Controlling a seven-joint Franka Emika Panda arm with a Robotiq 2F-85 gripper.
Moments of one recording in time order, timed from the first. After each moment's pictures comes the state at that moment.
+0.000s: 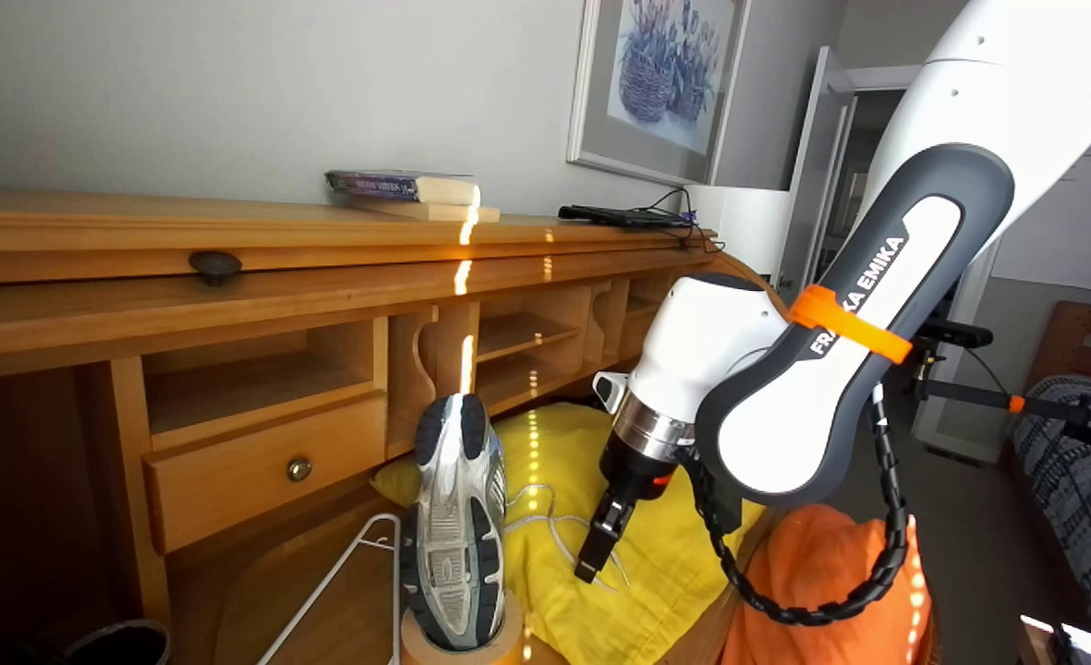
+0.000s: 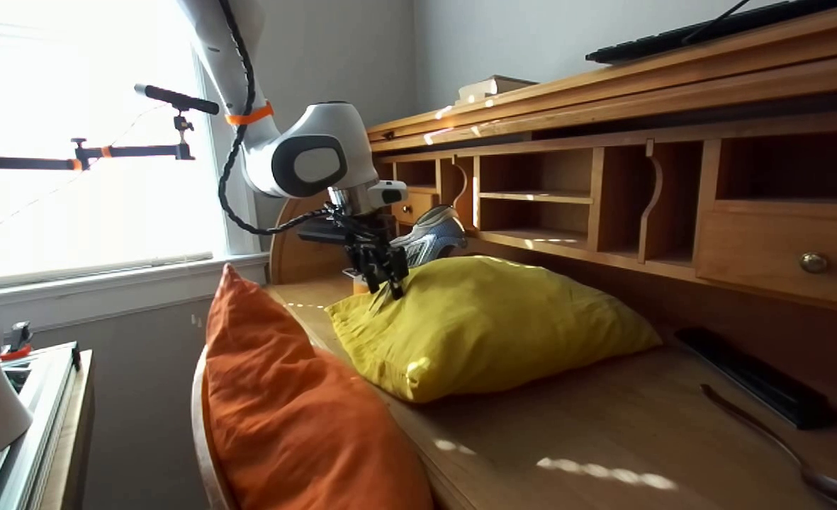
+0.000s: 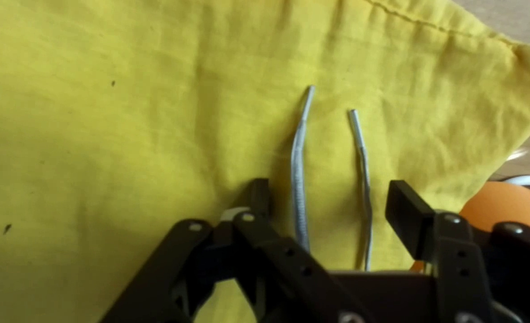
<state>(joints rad) 0.04 0.35 0.03 -2.43 0.00 3.04 -0.16</state>
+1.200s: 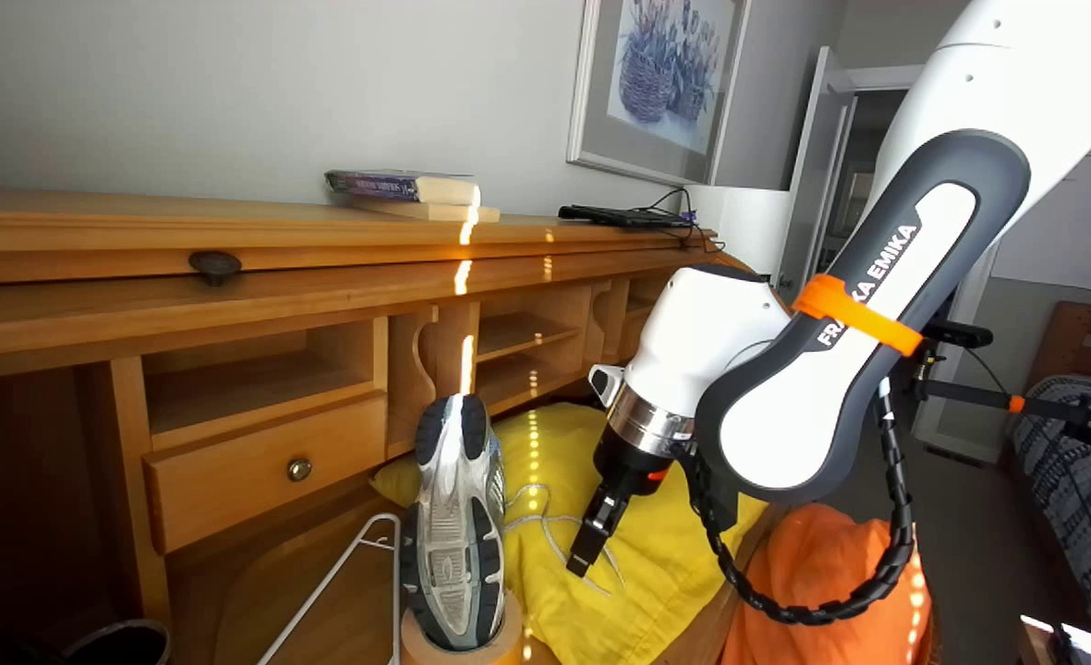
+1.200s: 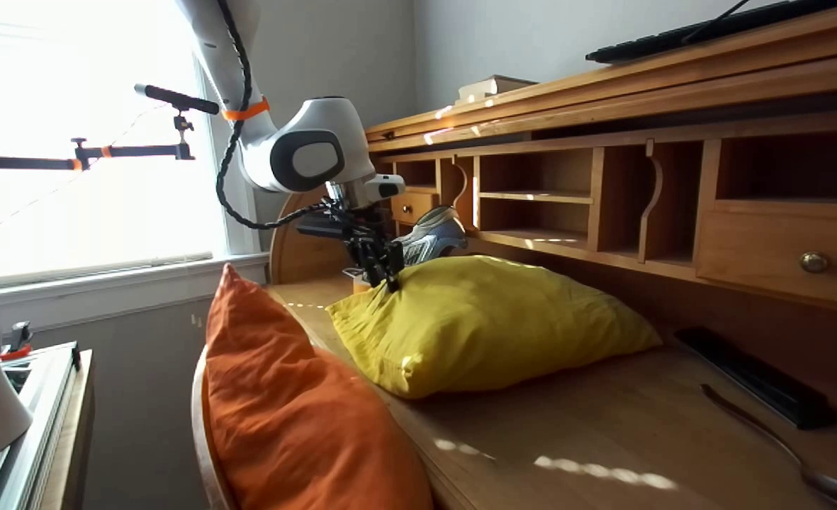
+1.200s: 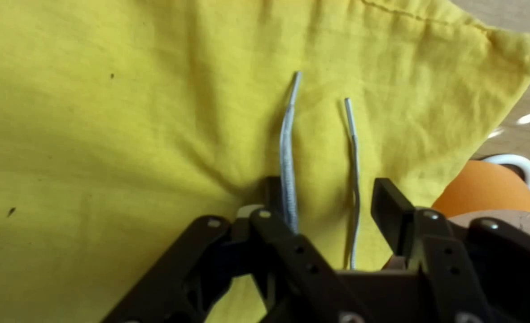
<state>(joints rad) 0.04 0.33 0.04 -2.43 0.00 3.04 -0.13</state>
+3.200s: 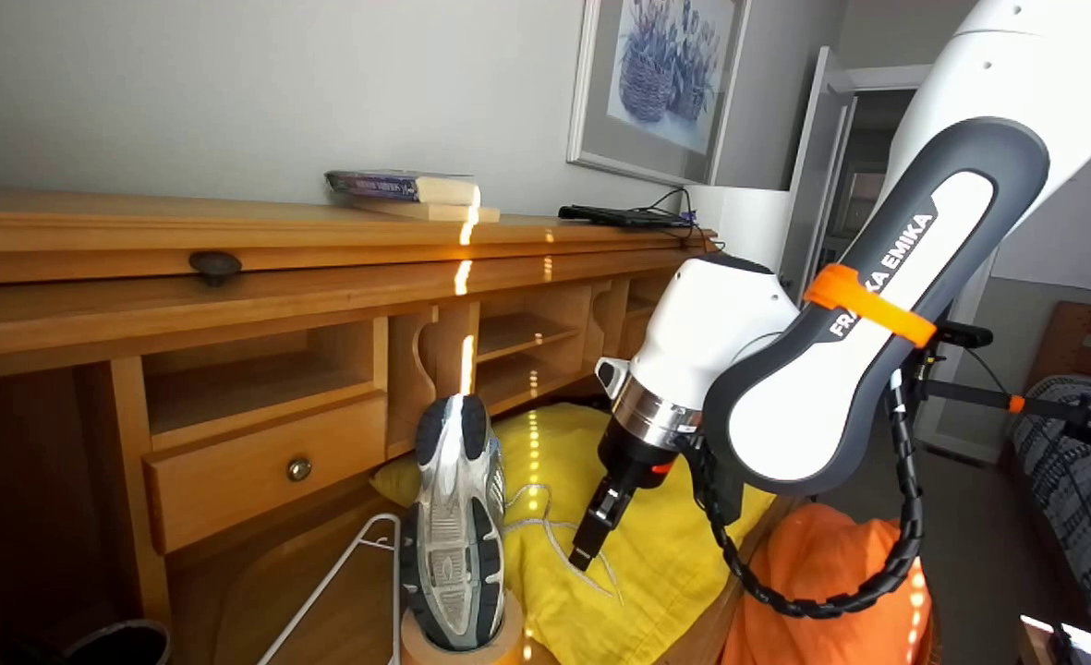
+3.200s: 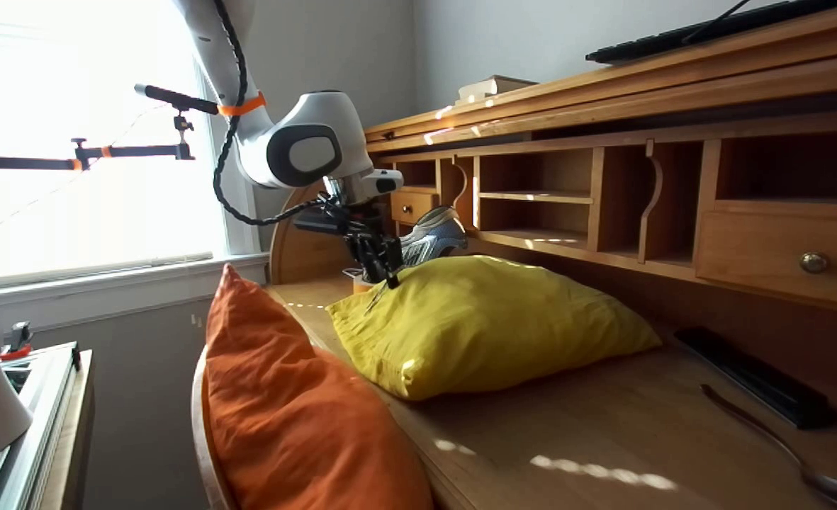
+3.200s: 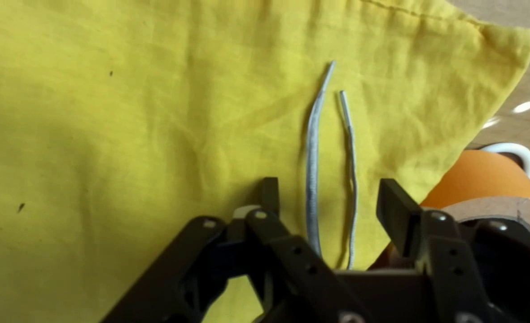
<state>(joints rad) 0.05 0.30 0.03 -2.44 0.00 3.04 -0.09</state>
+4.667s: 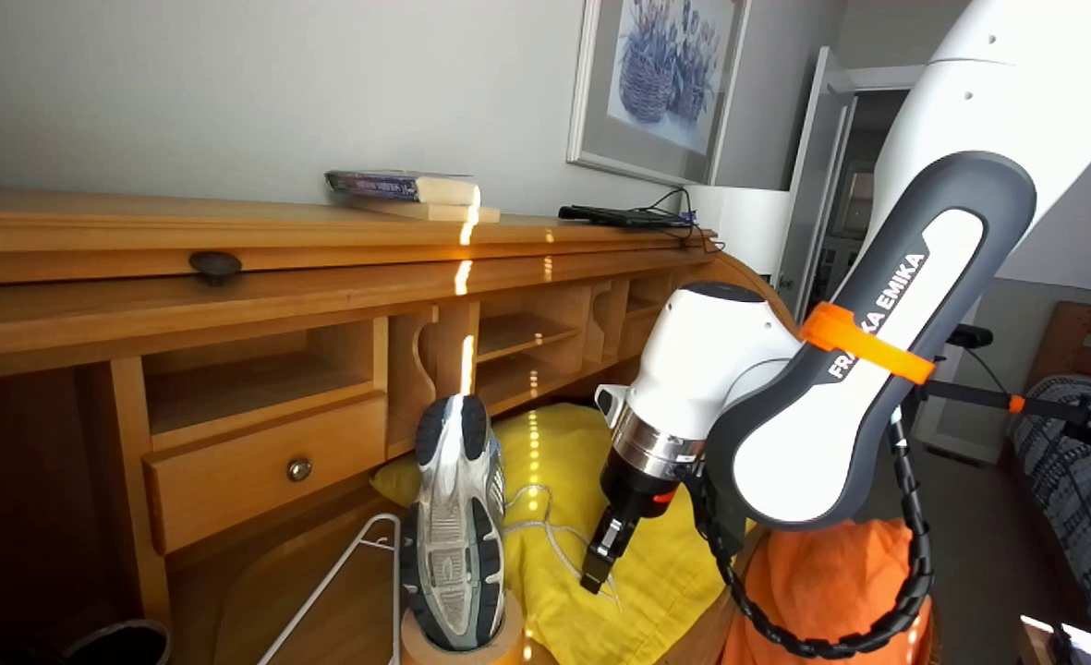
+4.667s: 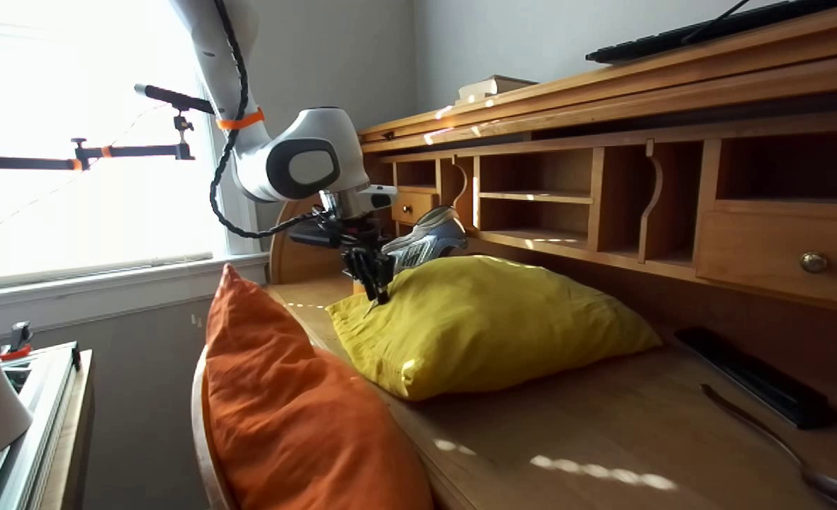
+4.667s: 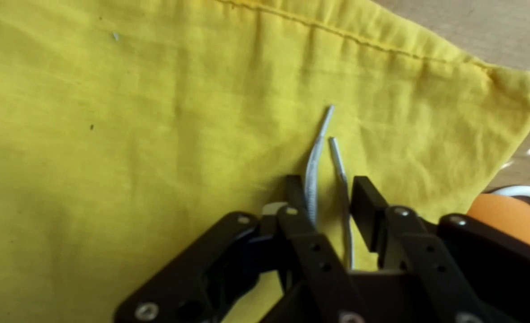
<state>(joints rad) 0.15 0.35 -0.06 -2.44 -0.03 3.04 -0.02</state>
